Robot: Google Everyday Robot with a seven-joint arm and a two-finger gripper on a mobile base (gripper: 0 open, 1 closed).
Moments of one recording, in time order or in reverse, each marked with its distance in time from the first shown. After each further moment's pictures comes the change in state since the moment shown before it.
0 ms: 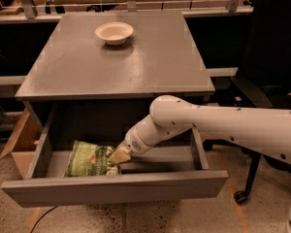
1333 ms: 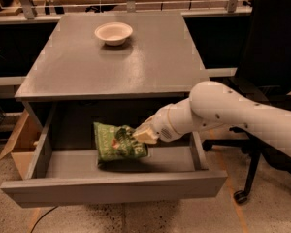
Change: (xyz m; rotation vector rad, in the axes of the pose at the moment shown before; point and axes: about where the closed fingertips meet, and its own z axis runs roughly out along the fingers) arm -0.013 -0.009 -0.117 0.168 -0.148 -0.150
